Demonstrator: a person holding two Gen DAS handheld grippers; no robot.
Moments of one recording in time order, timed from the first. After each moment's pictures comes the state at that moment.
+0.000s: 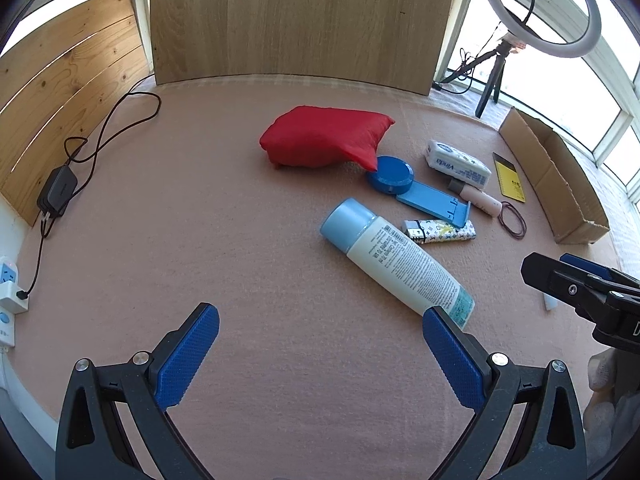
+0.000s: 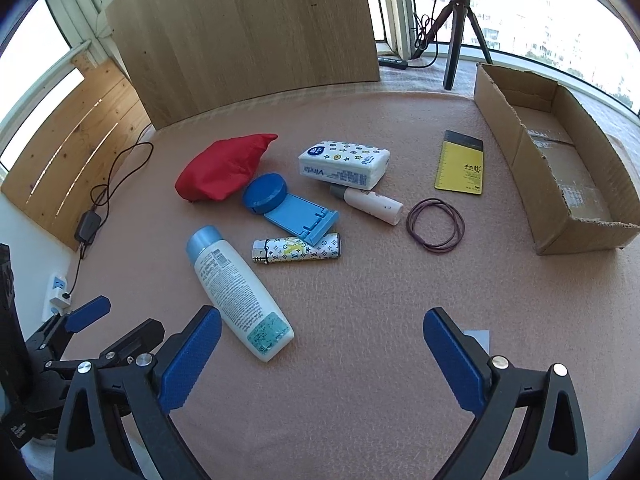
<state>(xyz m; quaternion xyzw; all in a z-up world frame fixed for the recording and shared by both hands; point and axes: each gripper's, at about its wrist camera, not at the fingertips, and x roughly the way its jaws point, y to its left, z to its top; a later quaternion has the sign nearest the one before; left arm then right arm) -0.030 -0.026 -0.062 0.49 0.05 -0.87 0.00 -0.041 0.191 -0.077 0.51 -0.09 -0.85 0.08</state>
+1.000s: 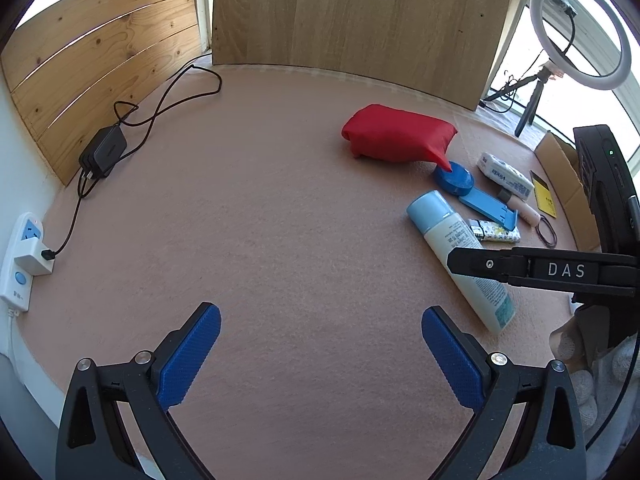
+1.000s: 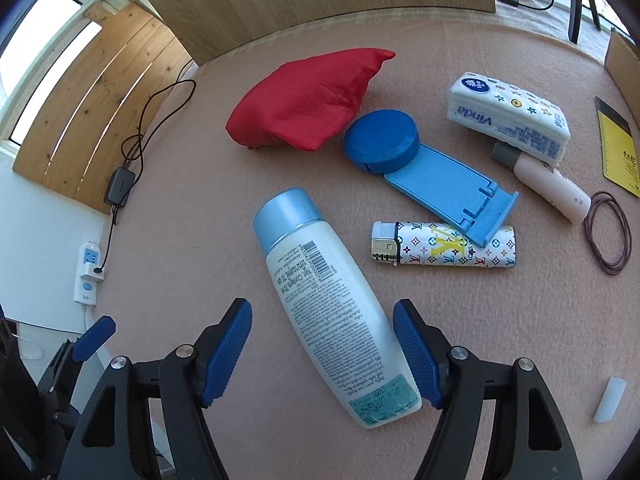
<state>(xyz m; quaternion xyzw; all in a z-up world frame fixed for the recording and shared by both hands) 0.000 -0.087 -0.066 0.49 0.08 -0.87 0.05 -0.094 0.112 -0.135 0.61 -0.12 -0.76 0.19</state>
